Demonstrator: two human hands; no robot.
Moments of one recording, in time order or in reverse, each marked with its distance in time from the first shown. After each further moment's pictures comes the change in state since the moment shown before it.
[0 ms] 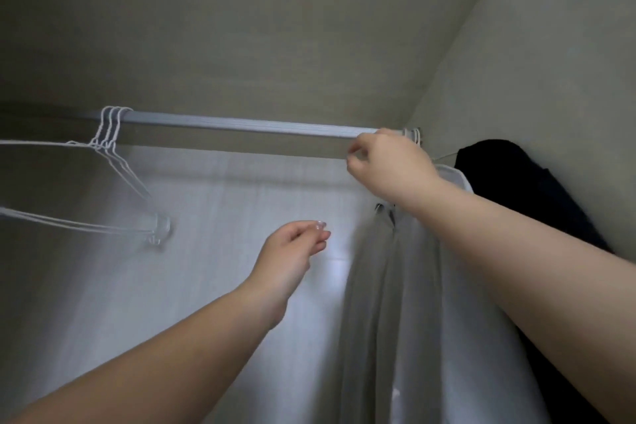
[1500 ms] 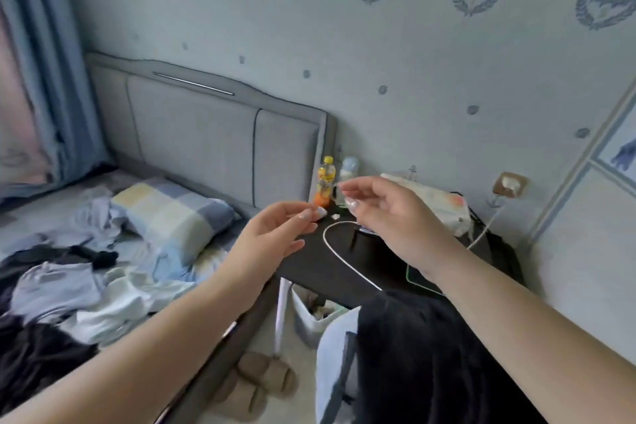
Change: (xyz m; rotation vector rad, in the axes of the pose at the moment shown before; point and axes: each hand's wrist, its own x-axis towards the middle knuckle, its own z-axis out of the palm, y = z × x) left_hand -0.852 0.341 -0.008 0.842 1.754 -0.259; right_hand -0.512 -0.434 -0.459 2.355 -1.384 -1.001
